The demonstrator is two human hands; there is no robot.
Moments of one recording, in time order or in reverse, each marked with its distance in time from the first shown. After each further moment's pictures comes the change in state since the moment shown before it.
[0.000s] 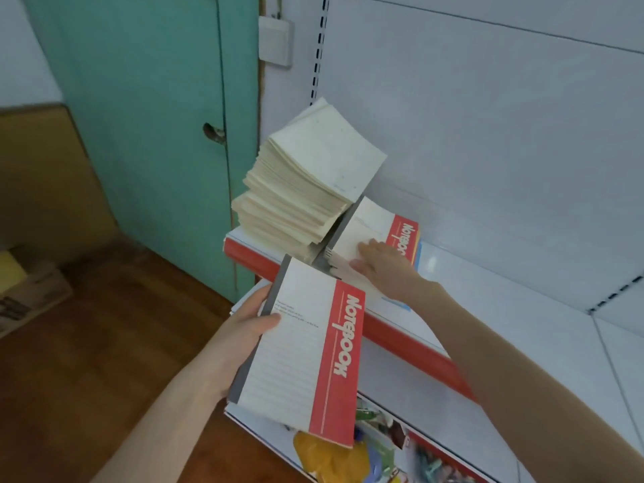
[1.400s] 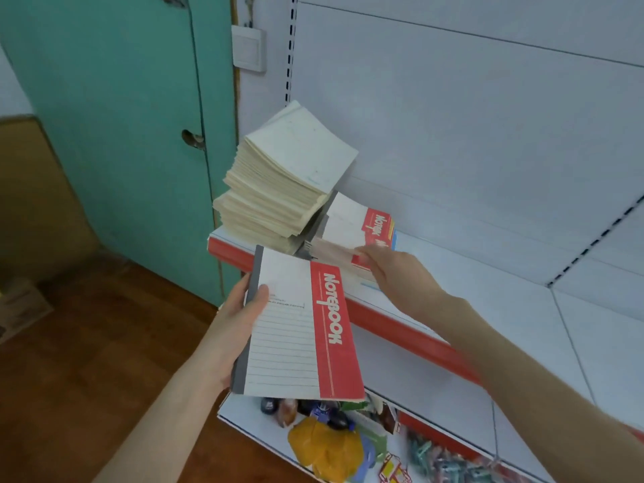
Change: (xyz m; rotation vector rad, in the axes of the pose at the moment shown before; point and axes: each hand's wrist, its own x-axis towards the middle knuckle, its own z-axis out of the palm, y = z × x) left_hand -0.023 -0.002 0.020 -0.100 0.066 0.116; right_hand -0.107 -0.029 -0.052 0.086 0.155 0.024
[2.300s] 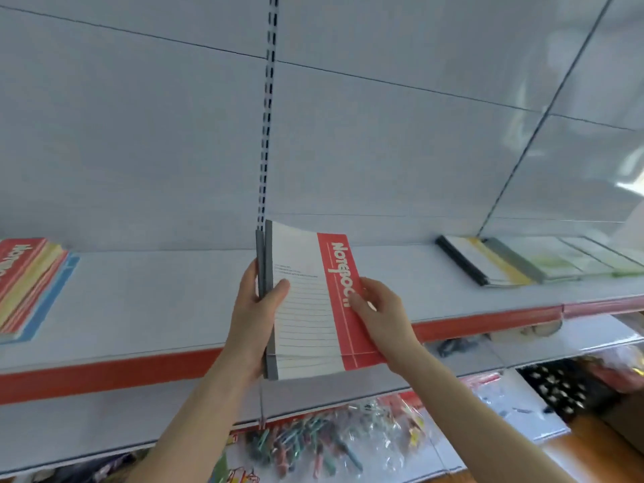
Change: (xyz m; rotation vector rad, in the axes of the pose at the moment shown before) left_hand -0.070 -0.065 0.425 -0.007 -0.500 0.206; right_hand -0.311 0.270 -0.057 0.849 0.678 0.841
